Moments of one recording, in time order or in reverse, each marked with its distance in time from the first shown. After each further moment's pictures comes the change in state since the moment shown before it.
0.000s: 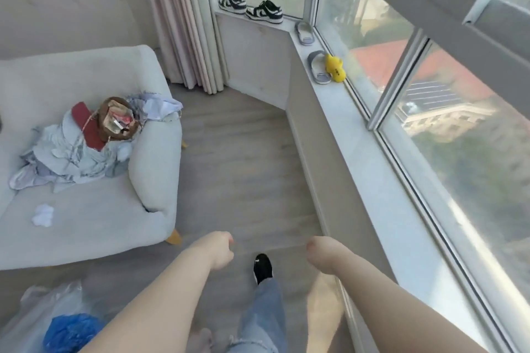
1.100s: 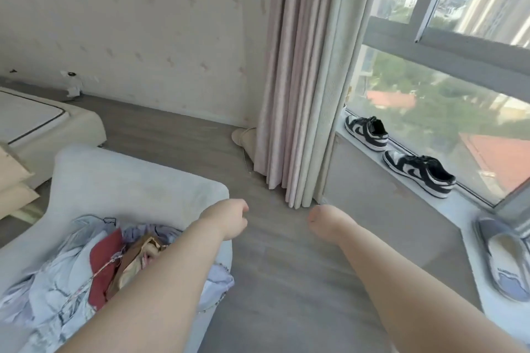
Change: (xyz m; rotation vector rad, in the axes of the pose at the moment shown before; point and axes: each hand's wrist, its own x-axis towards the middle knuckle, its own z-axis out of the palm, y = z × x) left_hand 0.515 -0.191 -0.752 -0.279 0.477 -0.243; right_hand 0.562 -0.571 -0.704 -0.369 0.185 -0.473
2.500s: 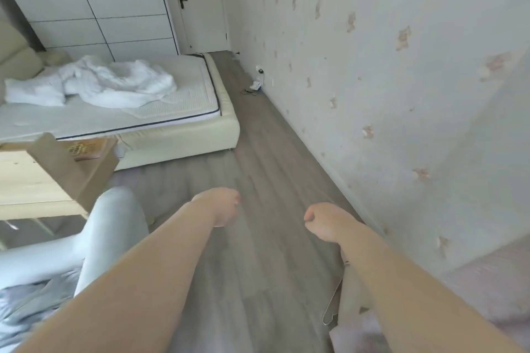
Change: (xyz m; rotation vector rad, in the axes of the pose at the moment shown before) left_hand 0.611 -0.275 -0.392 -0.081 0.140 -0.726; right_hand 0.794 -0.405 -0.392 -0.417 -0.167 -0.841
